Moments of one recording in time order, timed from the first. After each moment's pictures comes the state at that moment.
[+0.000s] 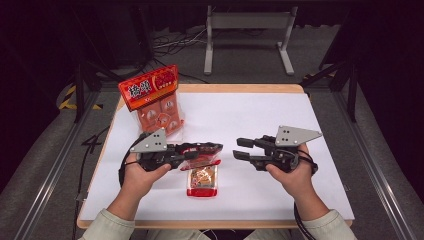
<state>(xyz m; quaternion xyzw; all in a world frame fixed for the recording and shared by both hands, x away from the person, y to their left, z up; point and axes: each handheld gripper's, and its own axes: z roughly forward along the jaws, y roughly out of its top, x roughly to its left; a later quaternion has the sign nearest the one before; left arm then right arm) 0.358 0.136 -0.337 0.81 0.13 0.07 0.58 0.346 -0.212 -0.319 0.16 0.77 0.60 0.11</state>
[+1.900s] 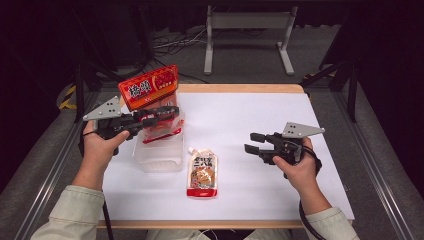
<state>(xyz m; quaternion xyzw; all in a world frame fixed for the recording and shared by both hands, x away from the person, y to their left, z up) 0.421 0.233 -0.314 0.80 0.18 0.15 0.56 0.379 -0.245 -0.355 0.25 0.76 0.59 0.11</state>
